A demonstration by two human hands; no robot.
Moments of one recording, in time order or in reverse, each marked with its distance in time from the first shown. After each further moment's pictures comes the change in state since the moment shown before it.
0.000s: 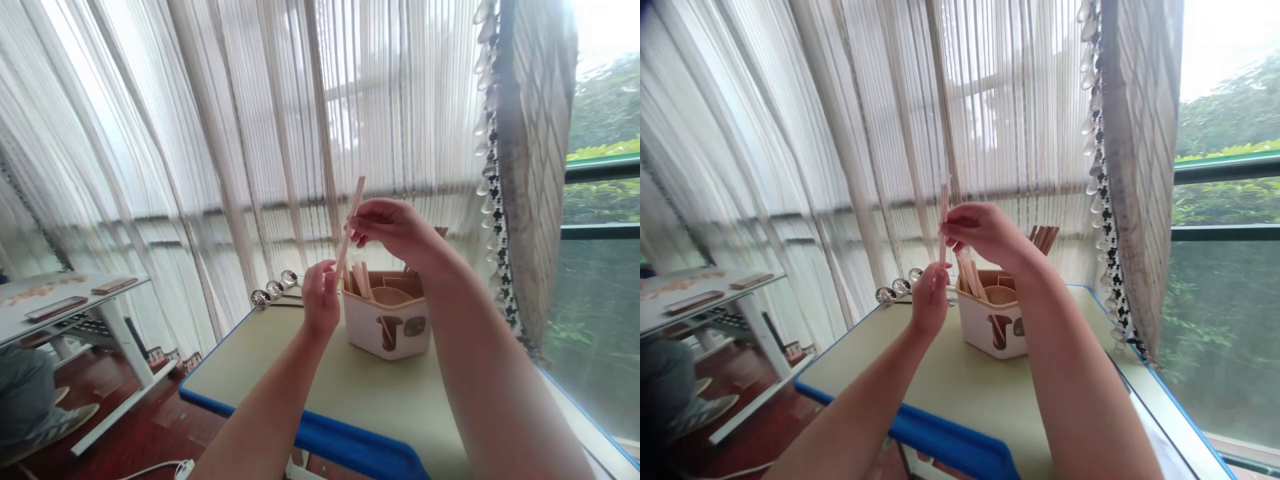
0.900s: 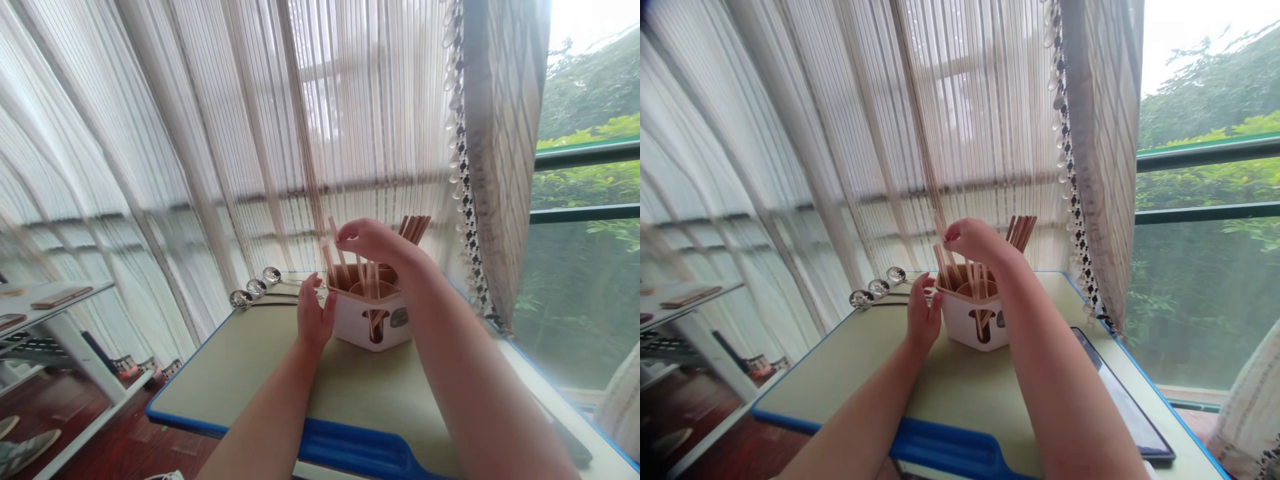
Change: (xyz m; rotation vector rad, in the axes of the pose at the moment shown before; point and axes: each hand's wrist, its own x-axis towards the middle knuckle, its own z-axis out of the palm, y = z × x) left_hand -0.044 -0.057 0.027 0.080 -0.098 0.038; right_hand 0.007 0.048 -0.019 -0.767 -0.004 0.274
